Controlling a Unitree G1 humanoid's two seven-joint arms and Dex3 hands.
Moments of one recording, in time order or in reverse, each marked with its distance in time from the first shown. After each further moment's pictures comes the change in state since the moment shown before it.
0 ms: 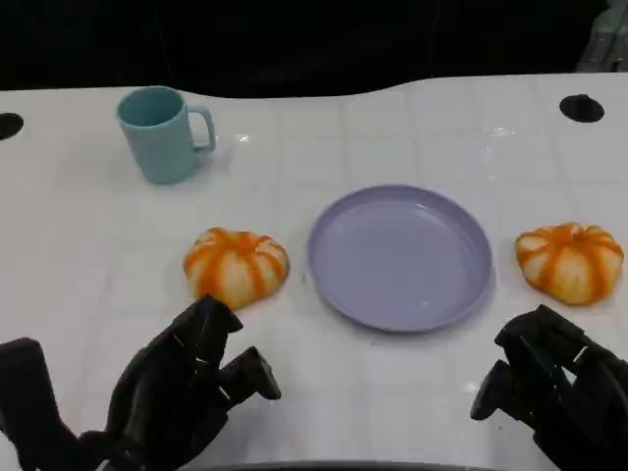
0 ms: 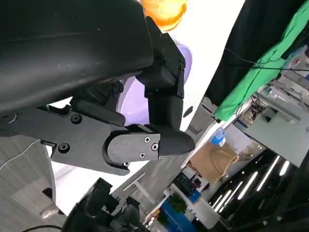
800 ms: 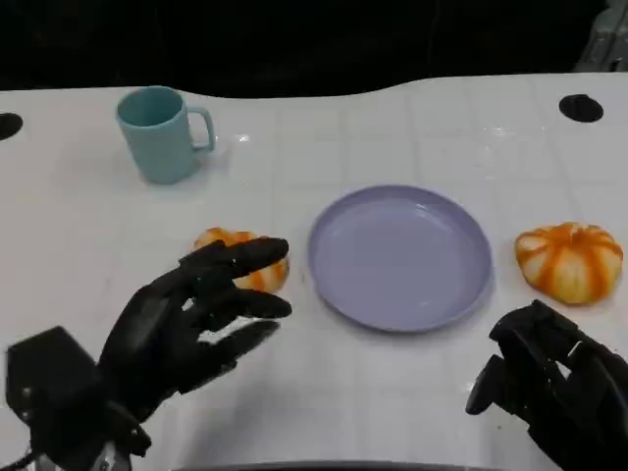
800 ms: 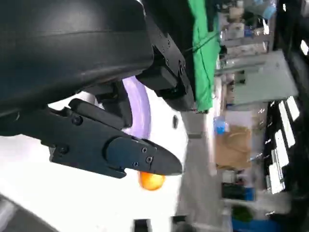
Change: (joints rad) left arm -0.108 0.144 -0.128 0.157 0.490 -0.663 -0.127; right arm -0.024 0.004 0.006 0.020 -0.005 0.000 -0.001
